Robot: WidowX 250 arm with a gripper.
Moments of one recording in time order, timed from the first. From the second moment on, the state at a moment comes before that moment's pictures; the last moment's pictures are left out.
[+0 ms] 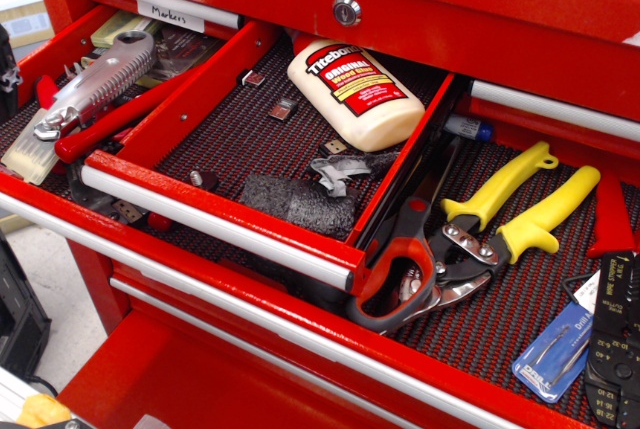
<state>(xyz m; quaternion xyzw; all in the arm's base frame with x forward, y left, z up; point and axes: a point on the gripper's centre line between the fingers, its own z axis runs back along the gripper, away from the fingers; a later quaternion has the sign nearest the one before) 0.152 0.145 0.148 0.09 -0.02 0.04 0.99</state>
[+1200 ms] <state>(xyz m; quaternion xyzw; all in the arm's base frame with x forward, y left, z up) 0.267 0.207 0.128 0.06 0.00 0.05 1.00</state>
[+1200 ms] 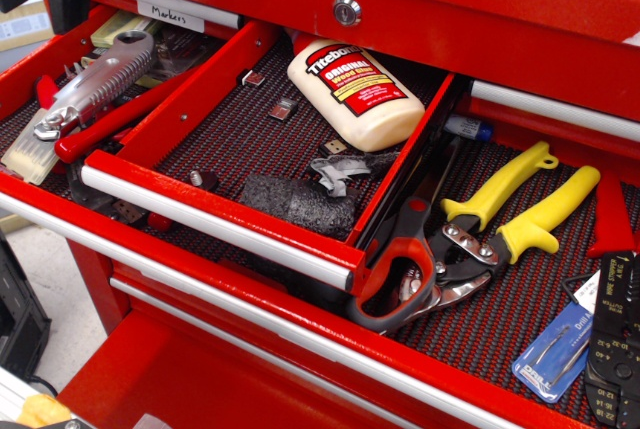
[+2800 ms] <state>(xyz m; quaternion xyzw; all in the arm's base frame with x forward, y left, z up) 0.268 0.185 0.058 0.03 -0.02 0.04 1.00</state>
